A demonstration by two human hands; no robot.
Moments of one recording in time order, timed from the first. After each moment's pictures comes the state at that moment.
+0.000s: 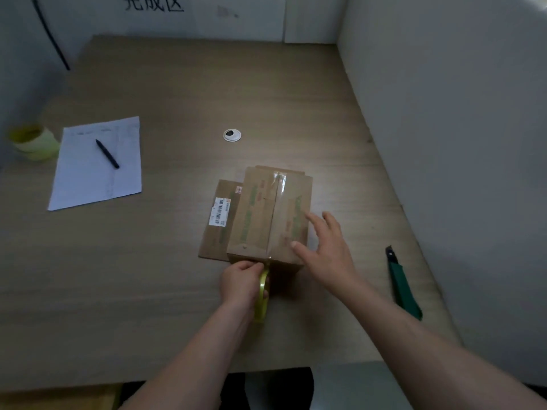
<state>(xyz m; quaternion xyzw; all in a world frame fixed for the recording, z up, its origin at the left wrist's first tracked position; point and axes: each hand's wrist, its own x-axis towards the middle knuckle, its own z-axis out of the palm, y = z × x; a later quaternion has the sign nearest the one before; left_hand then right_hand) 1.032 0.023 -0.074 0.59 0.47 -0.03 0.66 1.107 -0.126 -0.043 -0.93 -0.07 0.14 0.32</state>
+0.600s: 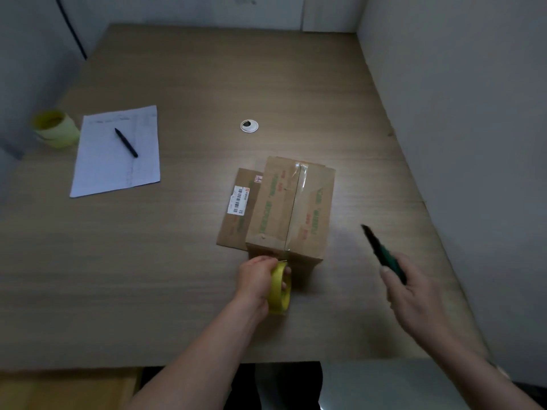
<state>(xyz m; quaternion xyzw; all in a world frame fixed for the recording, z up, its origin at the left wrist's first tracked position) 1.021 0.035 -0.065 0.48 0.44 -0.07 0.75 1.054 -0.215 -0.031 -0.92 0.00 0.06 0.40</state>
